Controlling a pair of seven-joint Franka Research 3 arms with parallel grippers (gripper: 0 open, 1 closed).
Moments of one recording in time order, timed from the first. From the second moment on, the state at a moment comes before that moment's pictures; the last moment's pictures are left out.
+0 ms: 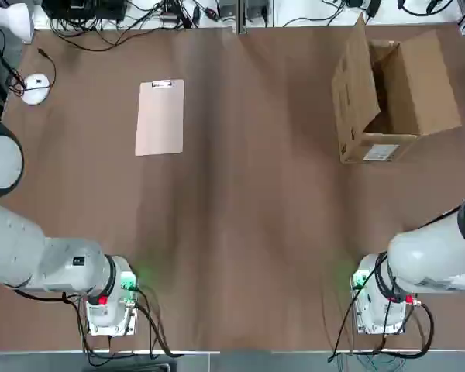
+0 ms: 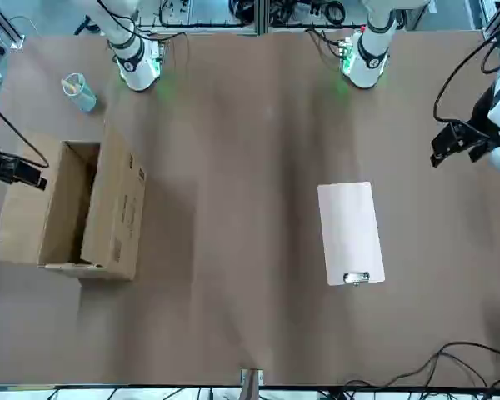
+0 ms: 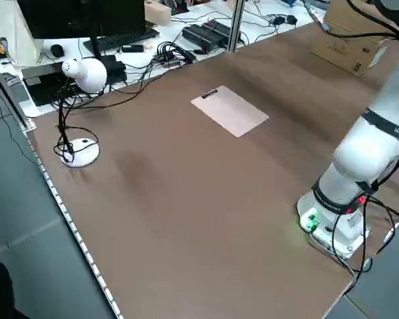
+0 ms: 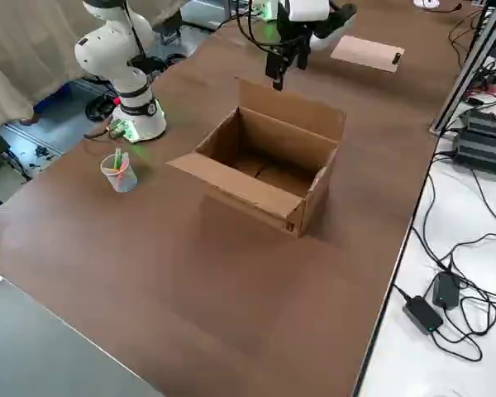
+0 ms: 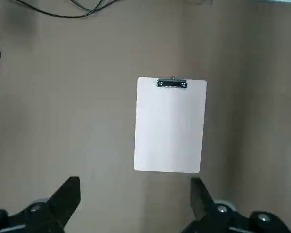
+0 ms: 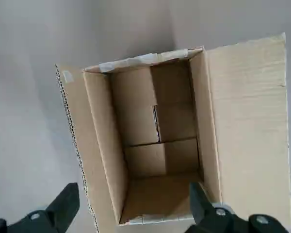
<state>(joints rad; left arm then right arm) -0.02 0.04 -0.08 -1.49 0.01 1.62 -0.19 -0.12 0.19 0.04 -1.41 0.04 1.53 0.10</state>
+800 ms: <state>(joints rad) -0.03 0.08 -0.07 -1.49 0.01 1.62 -0.19 -0.12 0.22 0.04 -1.41 0.04 1.55 0.11</state>
